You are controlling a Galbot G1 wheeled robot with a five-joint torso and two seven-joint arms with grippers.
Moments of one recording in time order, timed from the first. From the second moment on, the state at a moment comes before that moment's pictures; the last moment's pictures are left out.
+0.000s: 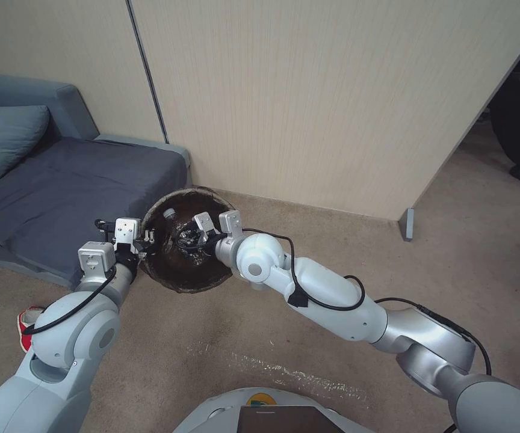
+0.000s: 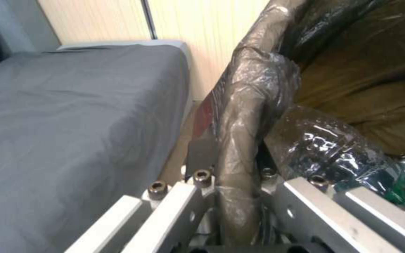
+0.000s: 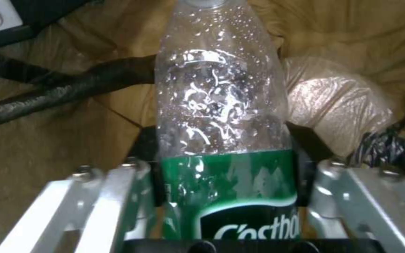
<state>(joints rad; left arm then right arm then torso) 1.38 -1.08 -0.64 -2.41 -0.54 0.74 -0.32 -0.40 1.28 -0.51 1.79 1.22 -0.58 0.45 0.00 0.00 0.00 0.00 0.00</state>
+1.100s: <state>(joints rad) 1.39 -1.11 -0.64 -2.41 -0.56 0.74 -0.34 -0.44 0.89 -0.08 2.21 1.28 -0.54 0.51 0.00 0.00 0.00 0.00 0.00</state>
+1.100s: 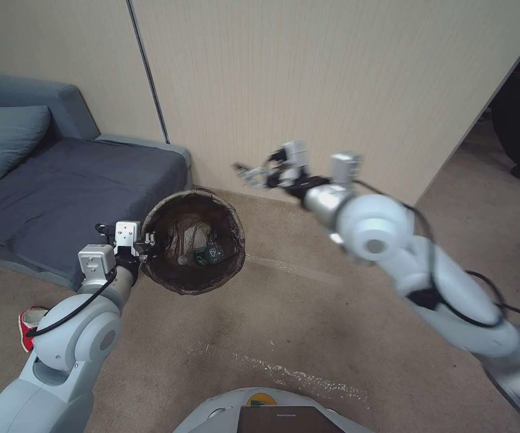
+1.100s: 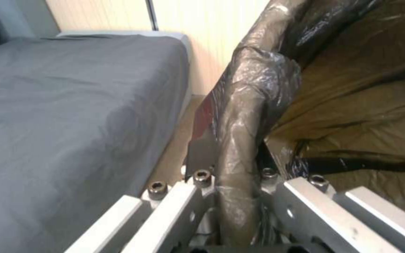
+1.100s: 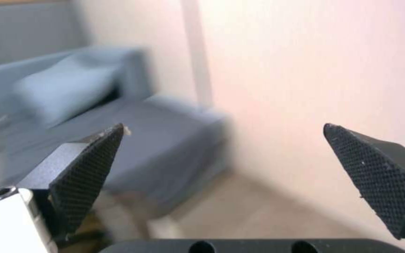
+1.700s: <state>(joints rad) 1.44 -1.19 -0.65 -2.45 -0.49 0.74 -0.33 -1.46 1.32 0.77 2.30 0.47 -0.29 0.12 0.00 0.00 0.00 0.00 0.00</state>
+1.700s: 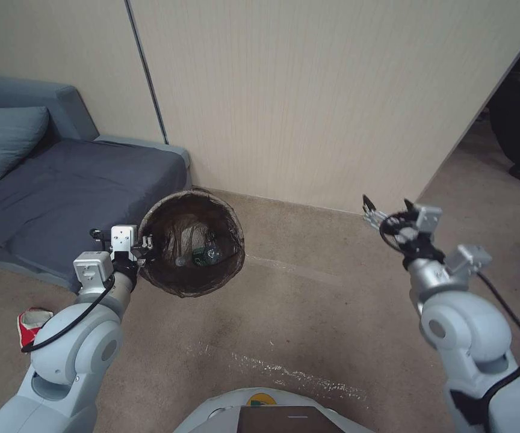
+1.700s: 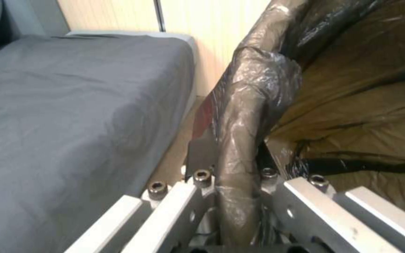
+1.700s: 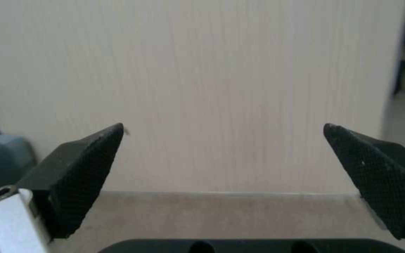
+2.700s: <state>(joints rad) 1.43 -1.22 -0.61 -2.40 -0.46 0.71 -0.29 -1.56 1.61 0.80 2.12 0.03 0.10 -0.04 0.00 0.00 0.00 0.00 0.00</state>
